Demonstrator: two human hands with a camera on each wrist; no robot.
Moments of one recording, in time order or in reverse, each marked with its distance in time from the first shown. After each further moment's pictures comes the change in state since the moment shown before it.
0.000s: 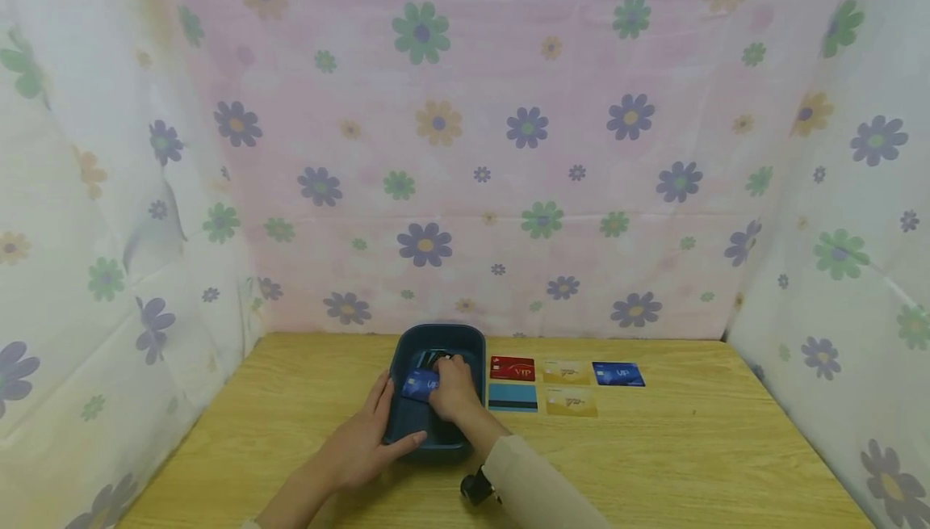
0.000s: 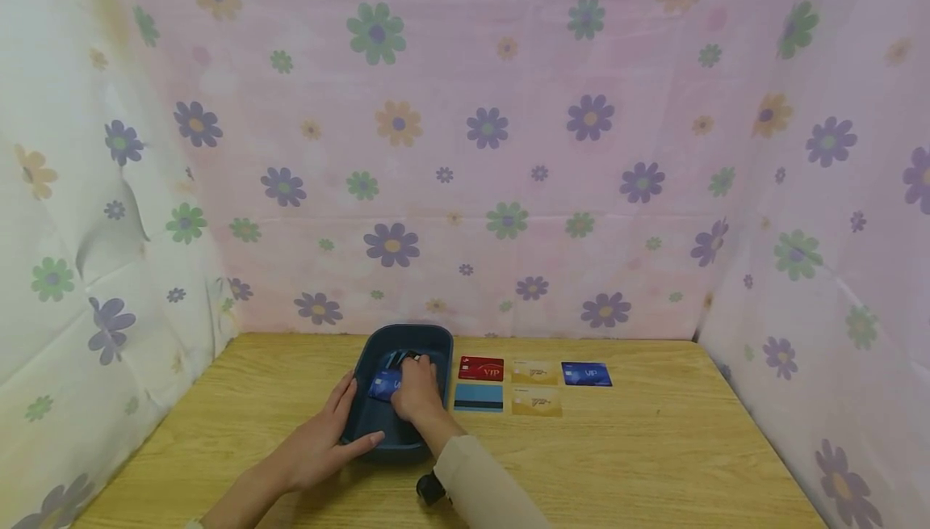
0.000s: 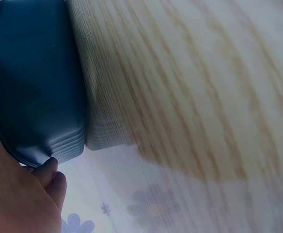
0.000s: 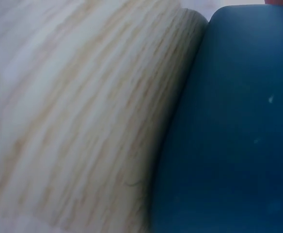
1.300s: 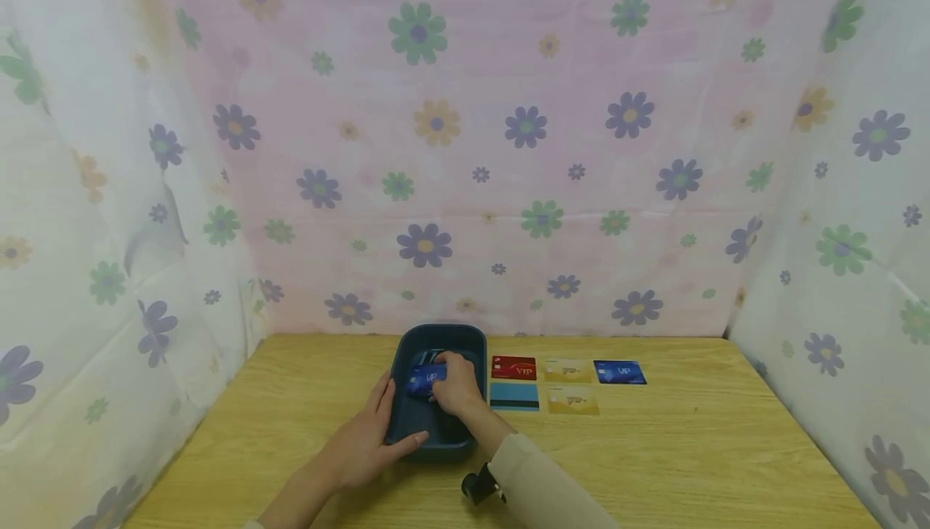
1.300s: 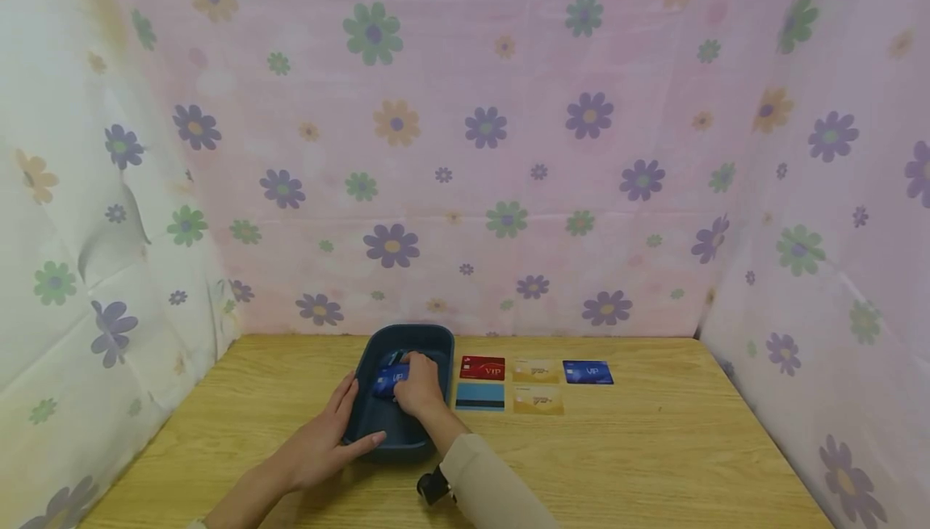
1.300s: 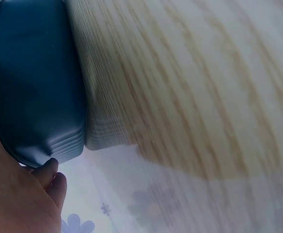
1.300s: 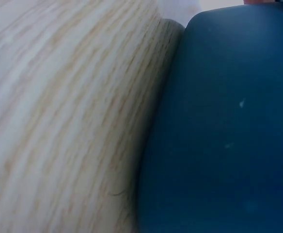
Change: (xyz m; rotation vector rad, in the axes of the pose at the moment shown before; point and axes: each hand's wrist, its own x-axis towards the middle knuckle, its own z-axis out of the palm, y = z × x) left_hand 0.000 0.000 -0.001 0.013 -0.009 0.001; right_hand 0.002 0.001 -0.005 0.342 0.028 0.052
